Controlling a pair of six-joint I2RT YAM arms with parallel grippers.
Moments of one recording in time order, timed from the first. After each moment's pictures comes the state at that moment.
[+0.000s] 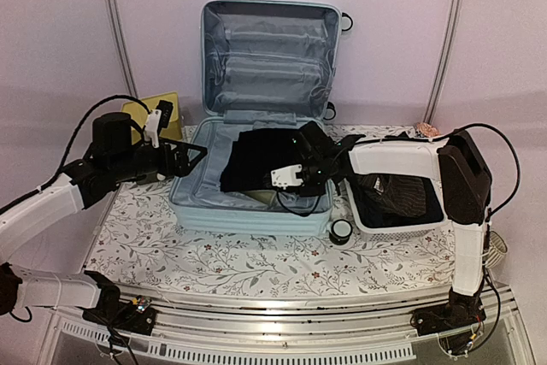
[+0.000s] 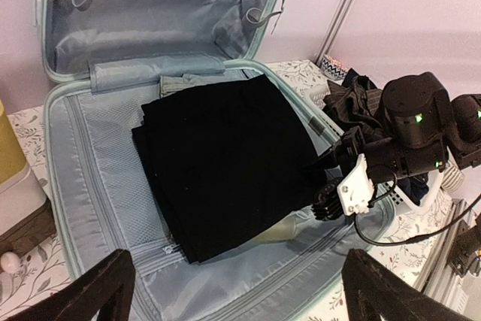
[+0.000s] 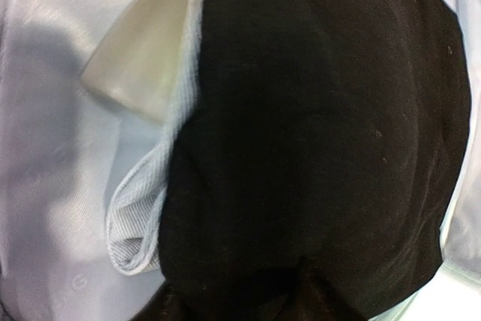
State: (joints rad) left arm -0.43 1.05 0.82 -0.10 0.26 -0.19; right arm 0.82 2.05 1.58 -0.45 0.18 -1.02
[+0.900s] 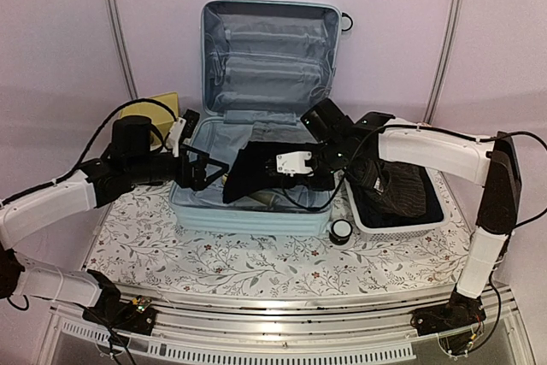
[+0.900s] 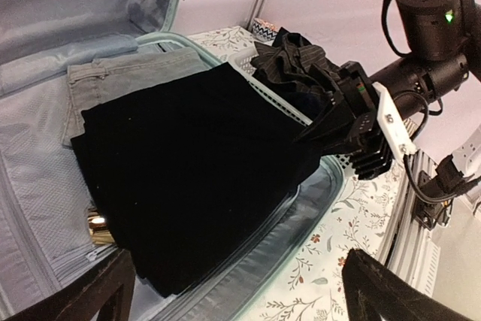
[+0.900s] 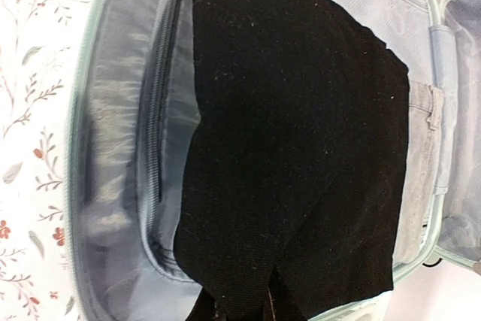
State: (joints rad) left arm -0.52 1.15 0.83 -0.05 0.41 -0.16; right arm 0.86 1.84 1.60 -0.68 0.00 -0.90
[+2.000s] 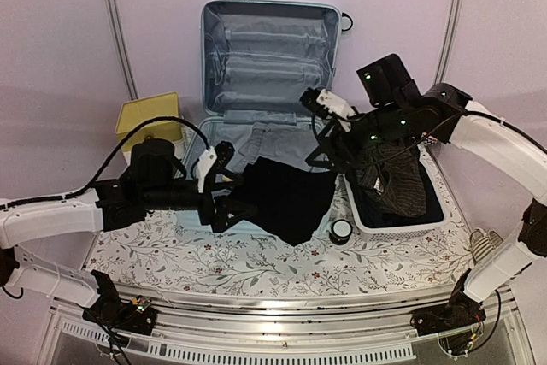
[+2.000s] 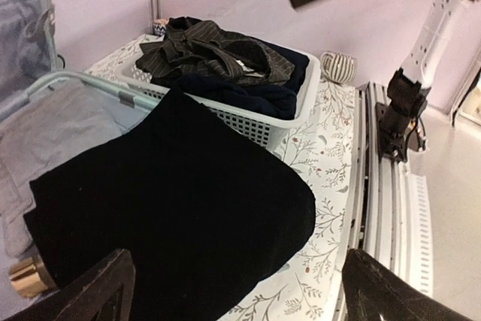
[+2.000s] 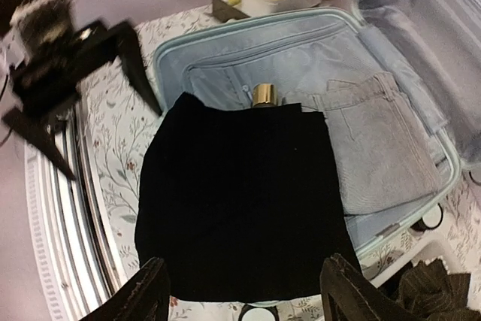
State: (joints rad) left arm -0.82 1.14 0.74 0.07 0.37 0.00; right arm 0.85 1.52 1.61 -0.79 -0.23 -0.31
